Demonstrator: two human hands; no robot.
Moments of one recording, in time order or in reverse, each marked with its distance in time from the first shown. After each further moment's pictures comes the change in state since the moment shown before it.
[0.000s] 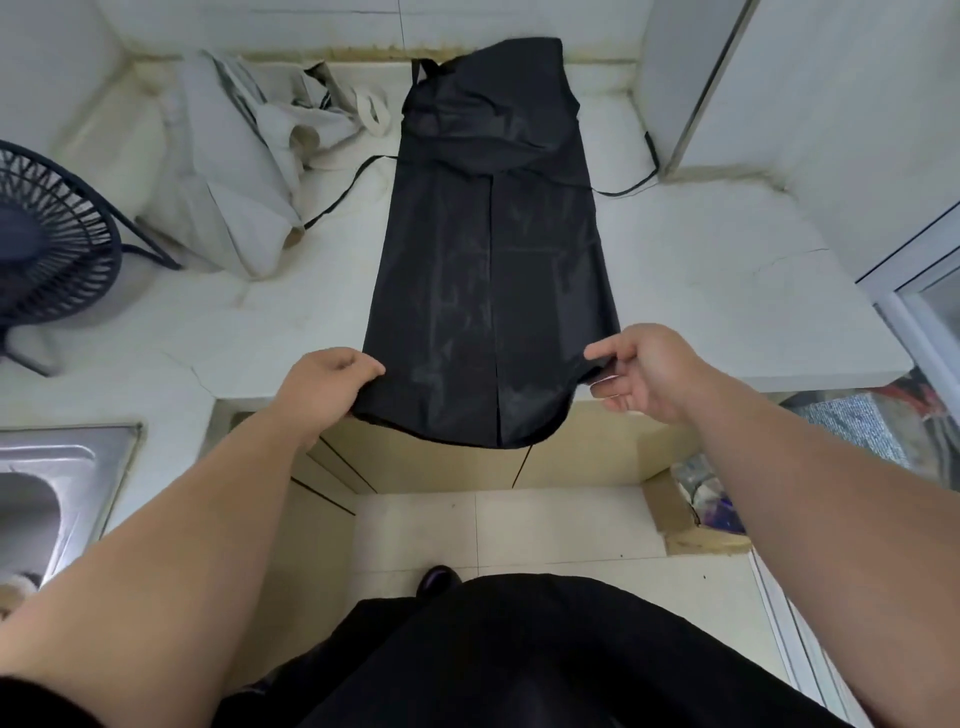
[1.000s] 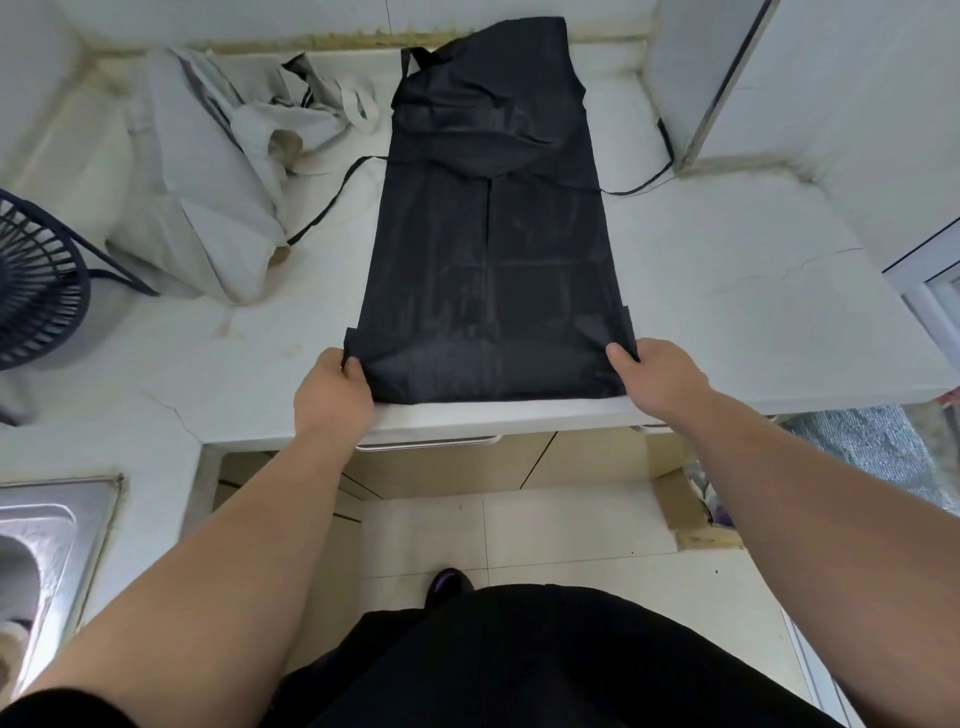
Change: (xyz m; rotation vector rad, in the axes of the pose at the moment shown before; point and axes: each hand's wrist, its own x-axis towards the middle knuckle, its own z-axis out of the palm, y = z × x) left_hand 0.052 -0.002 0.023 0.322 0.300 0.036; right_hand 0.064 0.008 -0.007 -0.856 0.343 -0.138
